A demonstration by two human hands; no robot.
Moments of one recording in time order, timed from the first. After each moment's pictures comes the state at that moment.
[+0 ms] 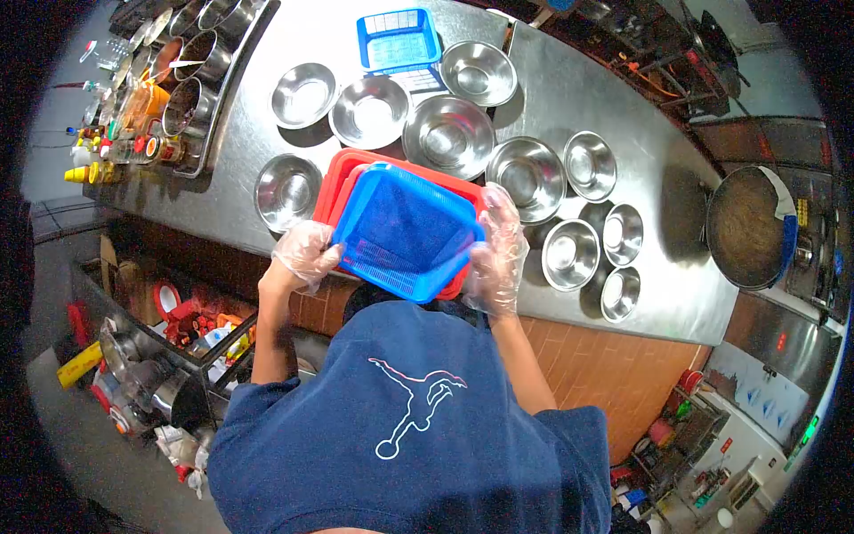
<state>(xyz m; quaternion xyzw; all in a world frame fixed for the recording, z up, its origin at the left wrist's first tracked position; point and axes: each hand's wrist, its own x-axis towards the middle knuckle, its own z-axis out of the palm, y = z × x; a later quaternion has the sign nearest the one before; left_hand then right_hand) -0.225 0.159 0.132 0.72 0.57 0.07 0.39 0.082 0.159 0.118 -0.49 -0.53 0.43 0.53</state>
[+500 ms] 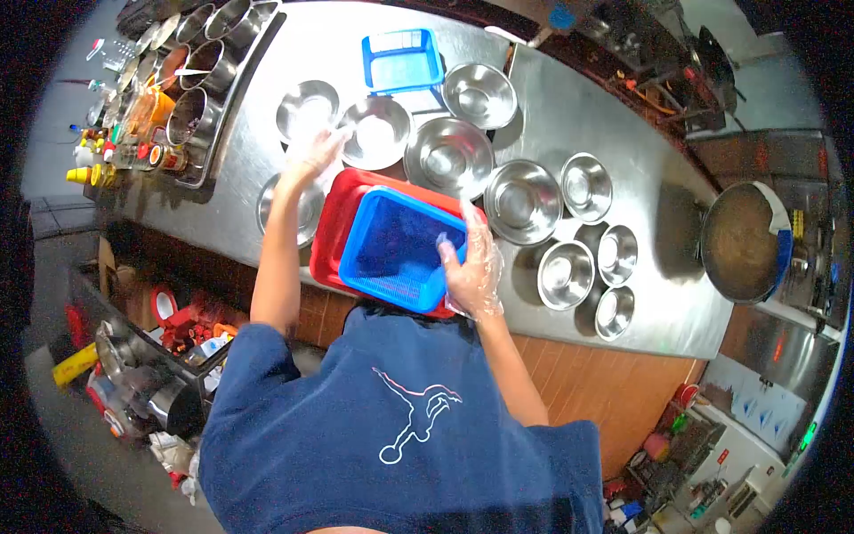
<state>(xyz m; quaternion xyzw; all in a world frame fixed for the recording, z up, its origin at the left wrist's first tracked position) -0.253 0.327 0.025 0.68 0.65 0.21 0.26 0.071 0.174 0.105 -0.60 -0.68 0.30 0.30</state>
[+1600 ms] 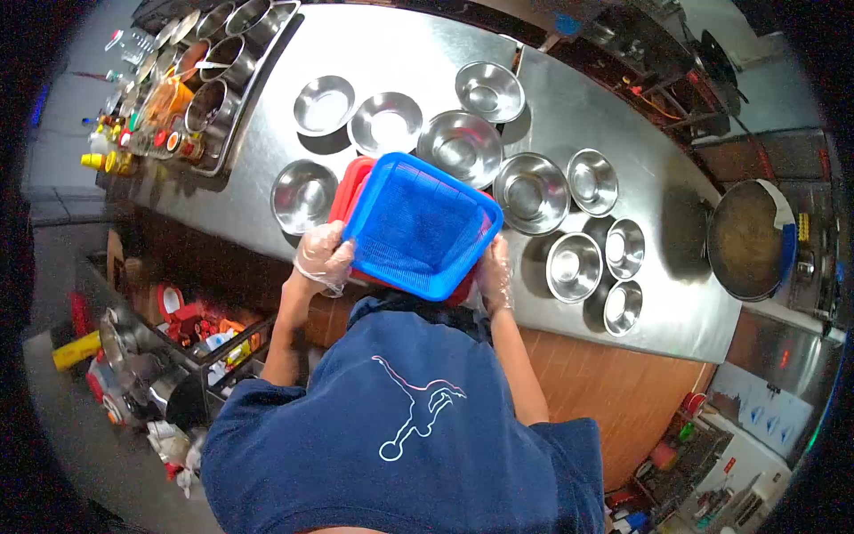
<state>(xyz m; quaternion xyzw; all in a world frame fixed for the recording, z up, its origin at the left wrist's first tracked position) -0.213 0.135 0.124 0.73 0.52 0.34 0.29 0.107 0.132 0.016 -0.59 -0.32 0.59 0.45</state>
